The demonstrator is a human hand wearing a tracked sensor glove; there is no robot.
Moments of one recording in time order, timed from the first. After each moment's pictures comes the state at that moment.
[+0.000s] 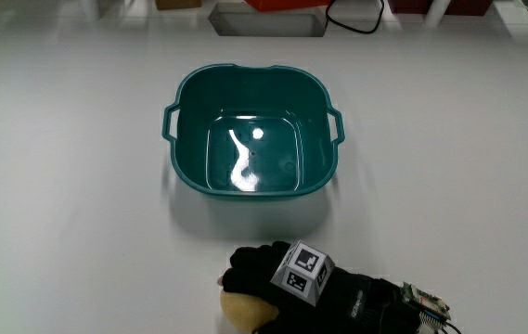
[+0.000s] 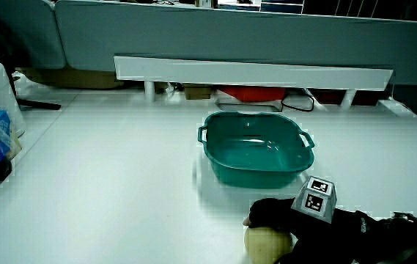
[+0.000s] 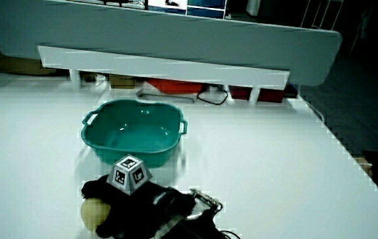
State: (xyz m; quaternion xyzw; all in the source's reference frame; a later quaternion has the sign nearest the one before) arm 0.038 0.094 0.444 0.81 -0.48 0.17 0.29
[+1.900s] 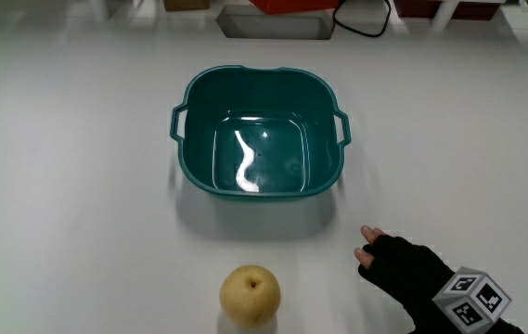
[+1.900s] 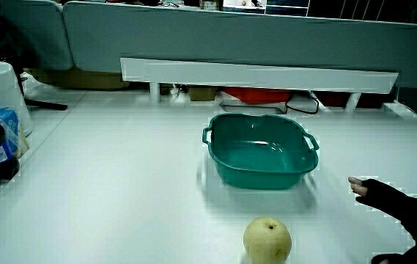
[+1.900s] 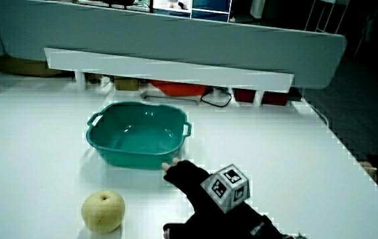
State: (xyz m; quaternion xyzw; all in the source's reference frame) arm 0.206 0.118 0.396 0.91 -0.32 0.18 0.18
